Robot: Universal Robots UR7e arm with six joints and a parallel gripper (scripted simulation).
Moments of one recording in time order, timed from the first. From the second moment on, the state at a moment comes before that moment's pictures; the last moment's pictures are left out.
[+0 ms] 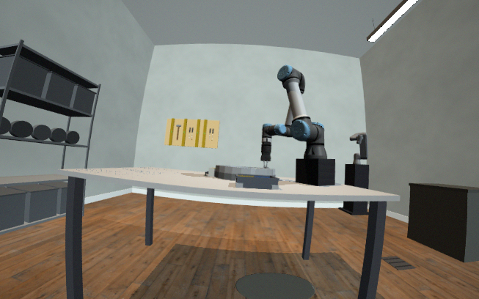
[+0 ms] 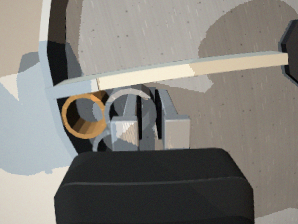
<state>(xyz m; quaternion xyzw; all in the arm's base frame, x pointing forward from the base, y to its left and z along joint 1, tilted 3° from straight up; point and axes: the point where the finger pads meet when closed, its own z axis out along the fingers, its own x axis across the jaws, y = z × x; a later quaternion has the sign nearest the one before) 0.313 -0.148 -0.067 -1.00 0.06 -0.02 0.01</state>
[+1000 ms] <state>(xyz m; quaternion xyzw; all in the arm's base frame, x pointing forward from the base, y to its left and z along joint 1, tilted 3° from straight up) 0.312 -0.148 -0.060 -1.00 0.06 -0.02 0.01</state>
